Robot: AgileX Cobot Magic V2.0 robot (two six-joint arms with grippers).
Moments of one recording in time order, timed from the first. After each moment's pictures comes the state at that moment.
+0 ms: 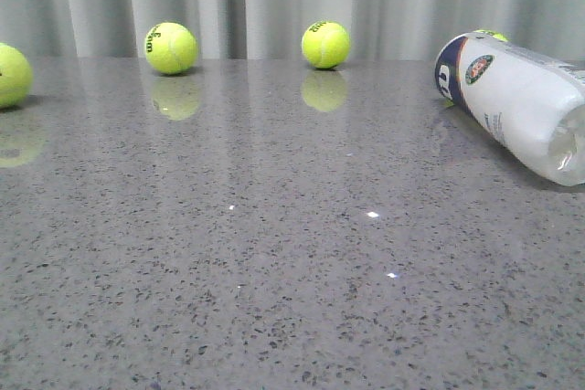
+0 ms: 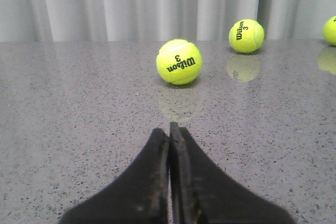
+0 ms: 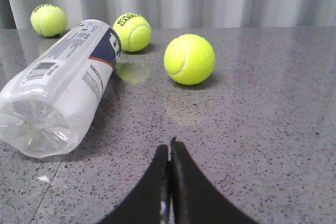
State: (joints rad) left arm -0.02 0.00 0.00 0.06 0.13 -0.03; right arm -0.04 -0.01 0.03 -0.02 0.12 0.04
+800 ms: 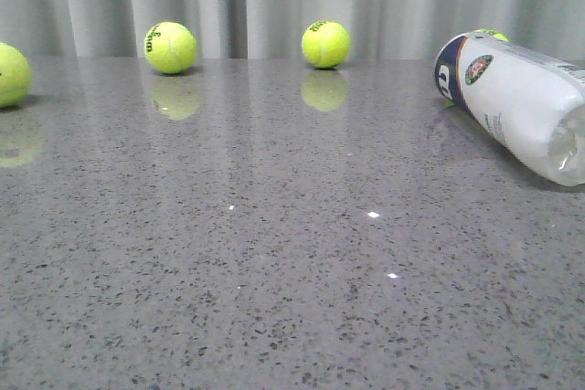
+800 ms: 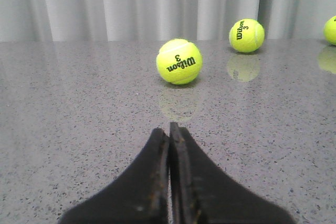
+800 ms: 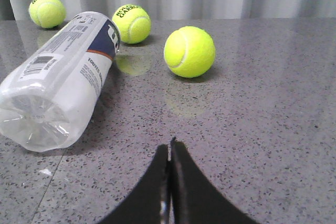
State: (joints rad) left arm -0.02 0.00 0.00 0.06 0.13 -0.03; right arm -0.04 -0.01 -0.03 -0.02 0.21 0.04
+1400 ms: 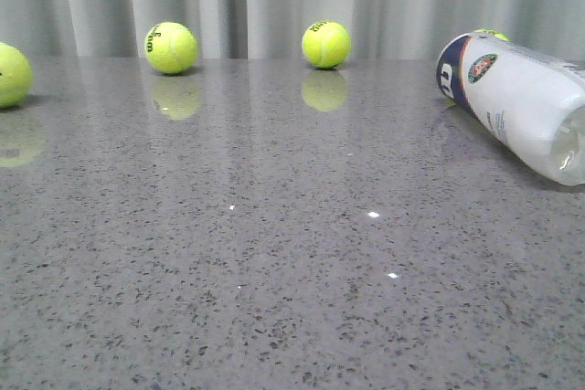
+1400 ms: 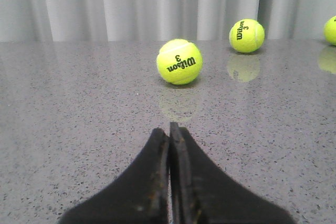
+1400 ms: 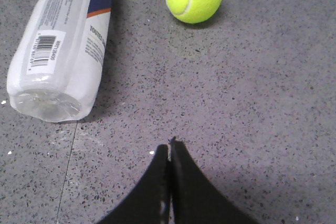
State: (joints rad) left arm -0.02 0.00 0.00 0.06 0.13 -0.03; right arm -0.04 0.46 -0.51 0.00 0.69 0.04
